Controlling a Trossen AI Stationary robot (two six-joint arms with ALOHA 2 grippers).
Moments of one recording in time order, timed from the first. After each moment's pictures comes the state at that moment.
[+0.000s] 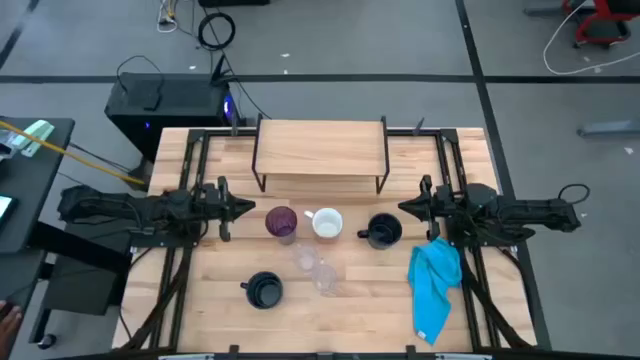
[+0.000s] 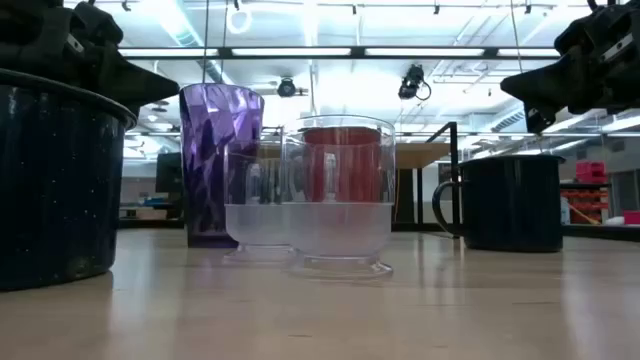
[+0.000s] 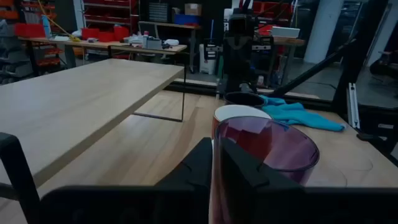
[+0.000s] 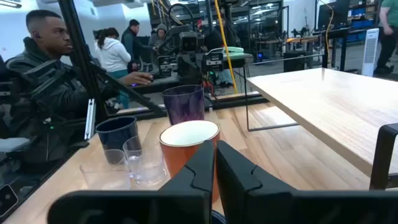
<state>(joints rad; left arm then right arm) -0.09 0.28 0.06 0.21 -0.28 -0.09 -0.03 0.01 0.01 0.02 0.00 0.13</state>
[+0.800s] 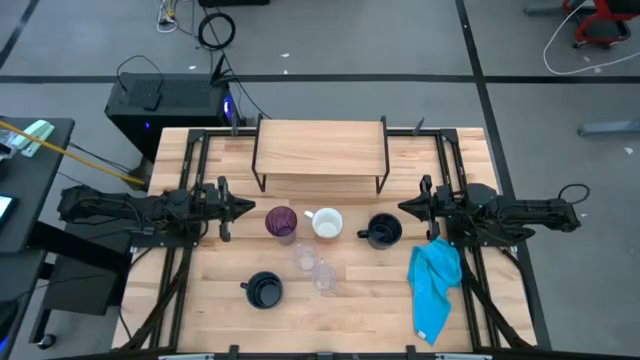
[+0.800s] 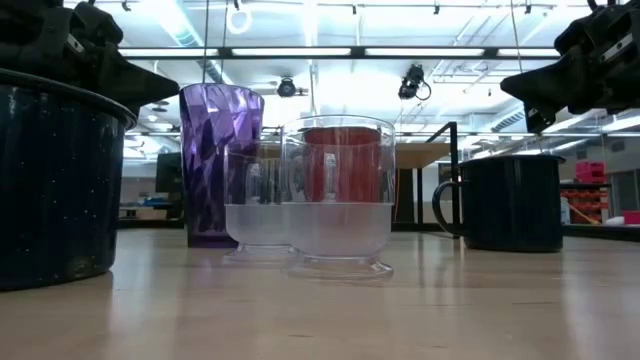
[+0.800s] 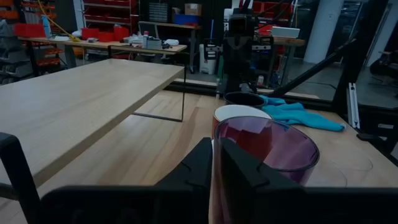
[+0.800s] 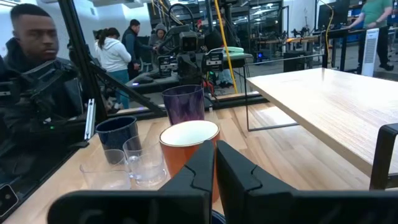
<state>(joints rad) -0.09 0.28 0.06 0.20 -0.28 -0.09 -0.03 0.01 0.01 0.02 0.00 0.13</state>
